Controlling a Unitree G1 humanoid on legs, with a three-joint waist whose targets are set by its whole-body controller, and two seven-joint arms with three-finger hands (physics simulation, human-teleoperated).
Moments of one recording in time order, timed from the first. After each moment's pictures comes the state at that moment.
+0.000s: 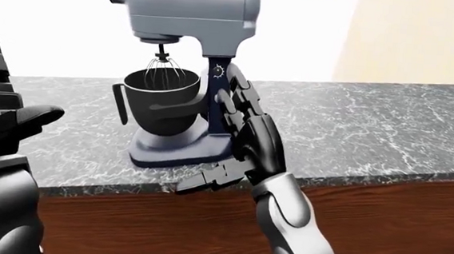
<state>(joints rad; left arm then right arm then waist) -0.26 0.14 0.23 -0.66 -0.45 0.06 0.31 -0.25 -0.02 0.02 -0.73 0.37 0.73 0.07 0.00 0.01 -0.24</state>
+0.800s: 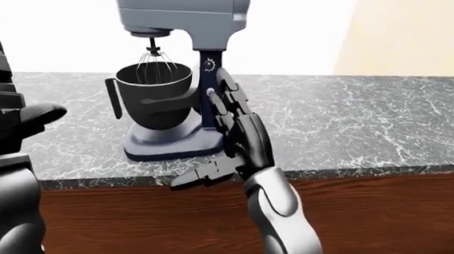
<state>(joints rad) -0.26 0.14 0.23 -0.64 -0.45 0.05 0.31 -0.27 0.00 0.05 -0.62 0.32 0.69 0.11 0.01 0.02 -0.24</state>
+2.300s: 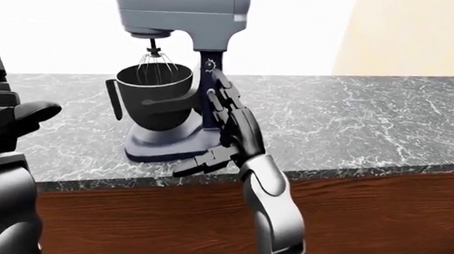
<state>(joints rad) -0.27 0.16 0.25 -0.63 -0.46 0.05 0.32 -0.35 0.01 0.05 -0.37 0.24 0.54 0.20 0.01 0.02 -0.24</state>
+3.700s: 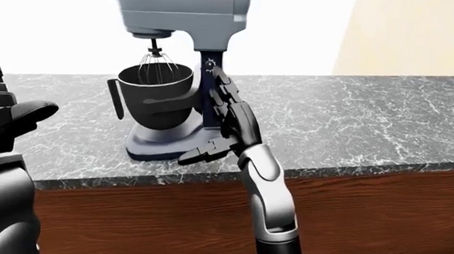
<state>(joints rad) -0.27 0.16 0.26 -0.63 -0.46 0.05 0.32 -0.44 0.00 0.03 -0.13 0.21 0.37 0.25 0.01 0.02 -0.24</state>
